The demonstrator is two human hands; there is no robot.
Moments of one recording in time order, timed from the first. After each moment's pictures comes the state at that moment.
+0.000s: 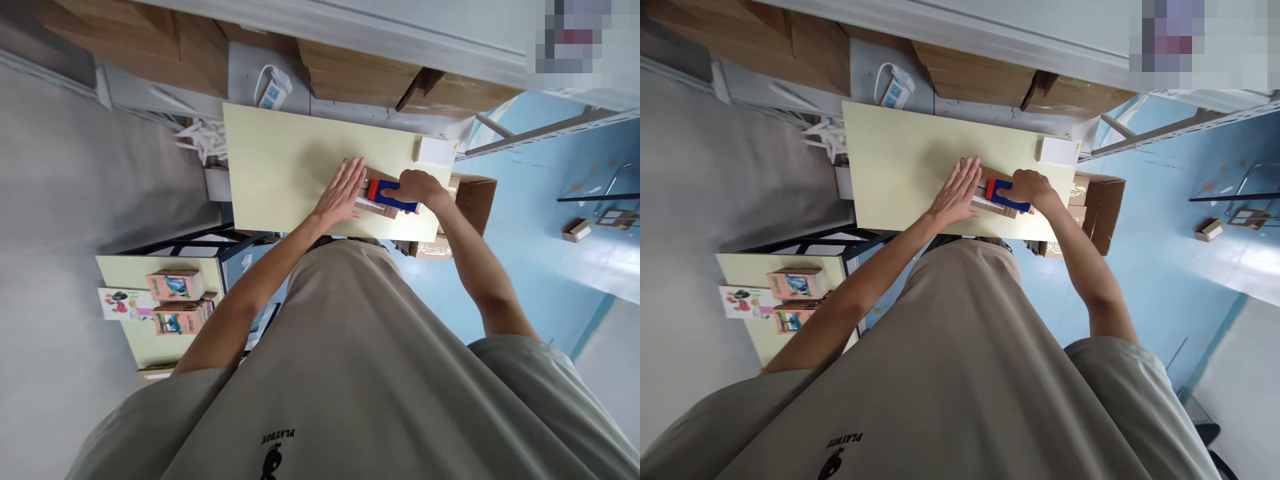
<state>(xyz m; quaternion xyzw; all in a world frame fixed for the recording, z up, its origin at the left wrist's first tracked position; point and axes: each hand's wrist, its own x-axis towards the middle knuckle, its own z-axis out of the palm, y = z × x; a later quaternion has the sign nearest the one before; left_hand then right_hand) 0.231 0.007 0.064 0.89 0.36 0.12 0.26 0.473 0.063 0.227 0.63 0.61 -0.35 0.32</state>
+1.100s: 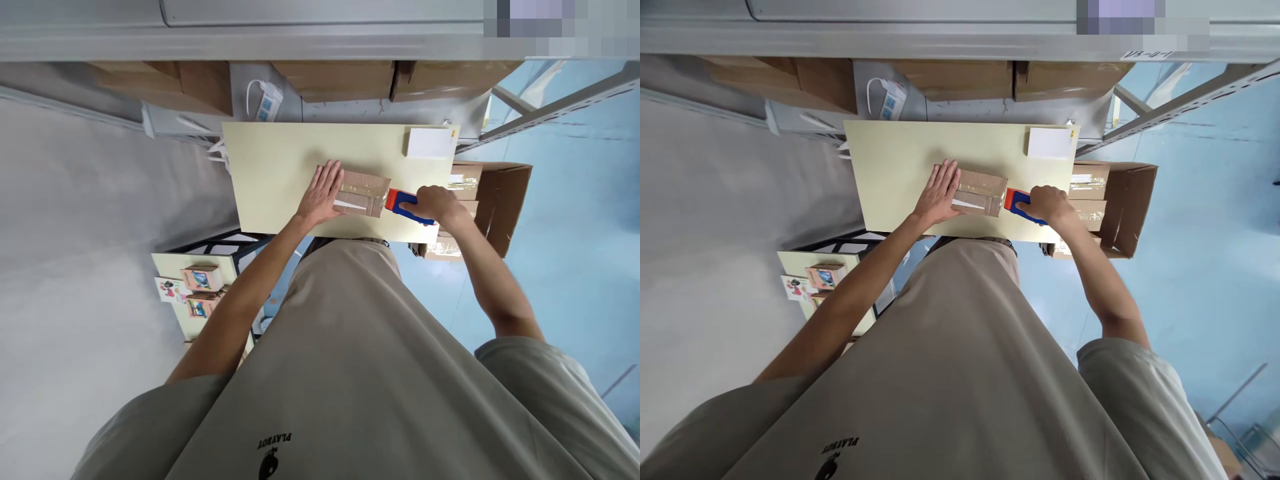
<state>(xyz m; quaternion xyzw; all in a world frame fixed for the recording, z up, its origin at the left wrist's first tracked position) 0.246 0.026 0.079 0.86 0.42 -0.01 0.30 0.596 0.021 0.190 0.63 0.60 -0.37 0.32</state>
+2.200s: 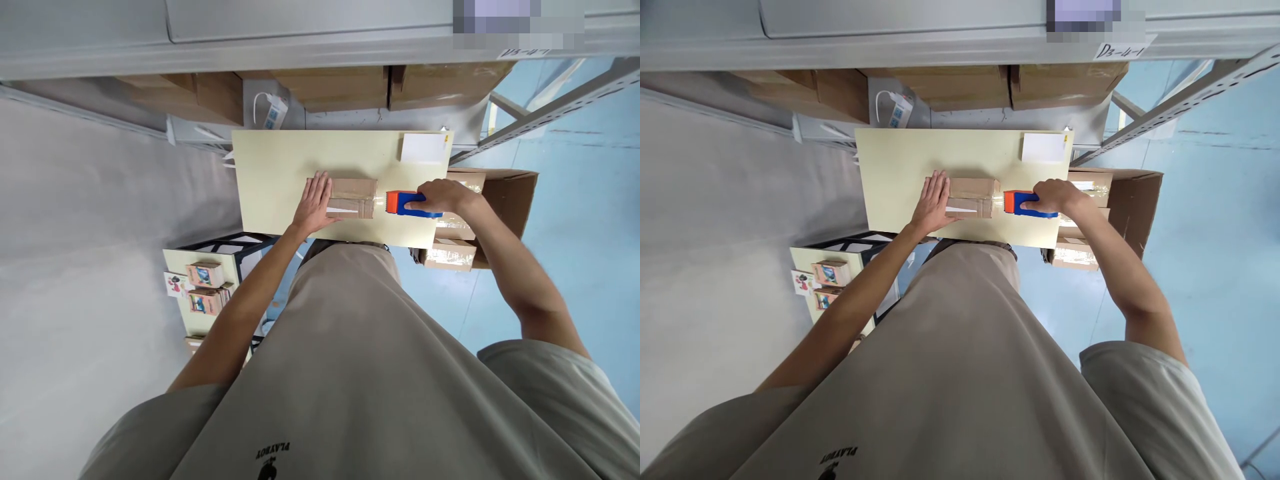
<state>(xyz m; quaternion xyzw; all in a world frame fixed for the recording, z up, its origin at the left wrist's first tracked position) 0.251 -0.003 0.087 0.83 0.49 -0.01 0.27 0.660 0.039 0.176 0.54 0.68 -0.41 0.29</state>
